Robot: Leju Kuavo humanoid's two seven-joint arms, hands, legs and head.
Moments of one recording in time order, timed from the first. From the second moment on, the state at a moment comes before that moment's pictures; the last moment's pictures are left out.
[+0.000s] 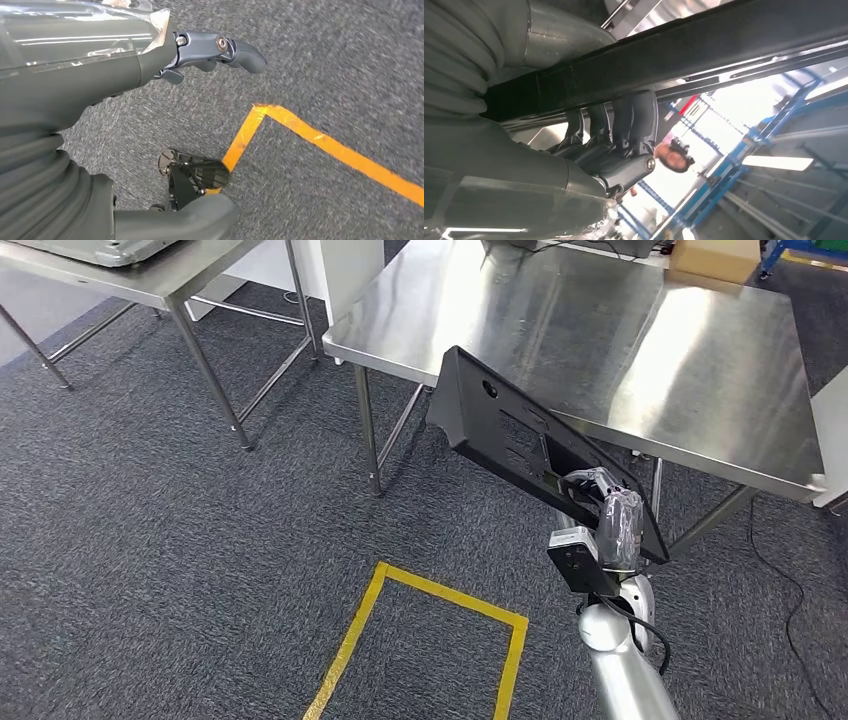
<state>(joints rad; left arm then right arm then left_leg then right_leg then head) -0.09 -0.20 1.08 -0.20 -0.59 0.08 -0.51 -0.31 0.00 0.42 -1.14 0.62 -0.53 -0.55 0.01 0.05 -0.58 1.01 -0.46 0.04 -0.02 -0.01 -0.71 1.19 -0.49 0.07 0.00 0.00</state>
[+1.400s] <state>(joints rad) -0.09 -0.20 1.08 -0.20 -0.58 0.04 -0.54 -0.37 0.04 0.40 -1.06 0.63 -0.52 -0.60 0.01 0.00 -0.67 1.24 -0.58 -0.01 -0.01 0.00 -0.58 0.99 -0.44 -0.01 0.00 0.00</state>
